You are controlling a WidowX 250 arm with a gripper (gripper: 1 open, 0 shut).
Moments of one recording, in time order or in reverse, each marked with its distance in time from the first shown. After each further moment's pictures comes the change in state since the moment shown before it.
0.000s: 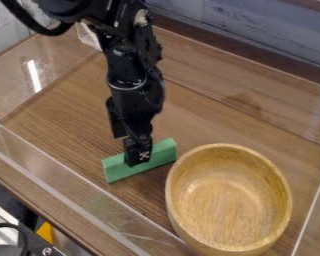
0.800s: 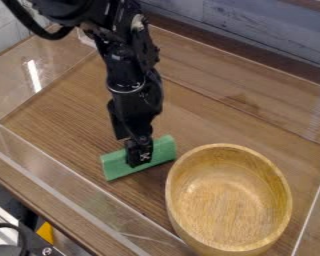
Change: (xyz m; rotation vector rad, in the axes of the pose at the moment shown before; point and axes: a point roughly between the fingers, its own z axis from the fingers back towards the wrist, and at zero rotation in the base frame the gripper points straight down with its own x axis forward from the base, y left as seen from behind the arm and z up) arm 0.003 0.002 -0.008 -0.013 -0.023 -0.010
